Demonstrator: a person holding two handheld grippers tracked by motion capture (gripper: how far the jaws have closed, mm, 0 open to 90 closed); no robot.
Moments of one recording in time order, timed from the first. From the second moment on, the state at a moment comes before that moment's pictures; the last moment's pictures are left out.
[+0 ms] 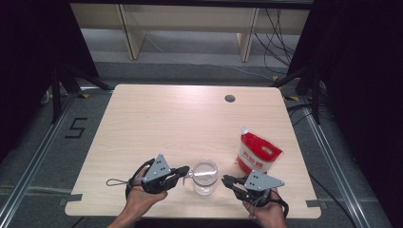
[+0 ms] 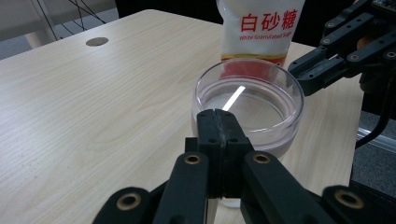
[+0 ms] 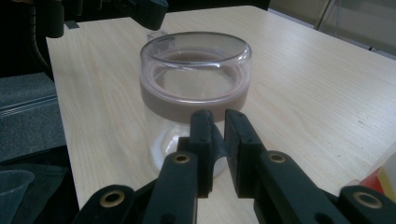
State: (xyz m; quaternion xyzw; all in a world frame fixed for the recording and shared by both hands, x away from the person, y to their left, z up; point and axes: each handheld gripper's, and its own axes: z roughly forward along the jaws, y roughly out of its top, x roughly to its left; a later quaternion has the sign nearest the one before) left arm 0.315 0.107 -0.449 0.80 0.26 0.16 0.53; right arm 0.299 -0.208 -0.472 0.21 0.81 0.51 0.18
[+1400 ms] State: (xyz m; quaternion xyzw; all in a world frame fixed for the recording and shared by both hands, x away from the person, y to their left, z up) left arm 0.314 0.107 -0.453 0.79 0.27 0.14 0.54; right arm 0.303 -0.193 -0.464 0.21 0.81 0.53 0.18
